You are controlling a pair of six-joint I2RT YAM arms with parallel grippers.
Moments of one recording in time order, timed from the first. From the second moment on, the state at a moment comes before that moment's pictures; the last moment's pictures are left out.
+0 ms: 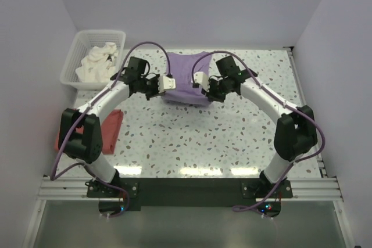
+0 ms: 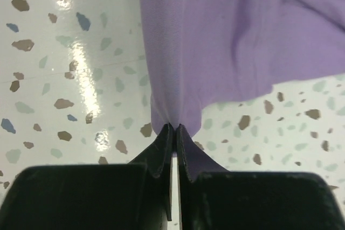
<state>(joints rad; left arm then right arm) -0.30 1.66 1.23 -0.51 0.61 1.07 0.46 1.72 1.37 -0.72 -0.39 -0.88</state>
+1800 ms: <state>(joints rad) -0.26 2.22 1.90 -1.00 0.71 1.08 0.27 2.37 2.12 -1.30 -0.53 -1.06</state>
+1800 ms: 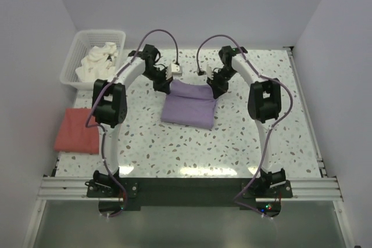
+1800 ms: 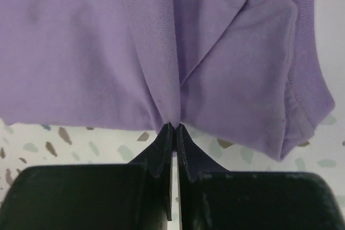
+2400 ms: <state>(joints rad) -0.31 1.93 1.25 -0.83 0.76 1.03 0.38 2.15 1.60 -1.20 -0.56 -1.00</state>
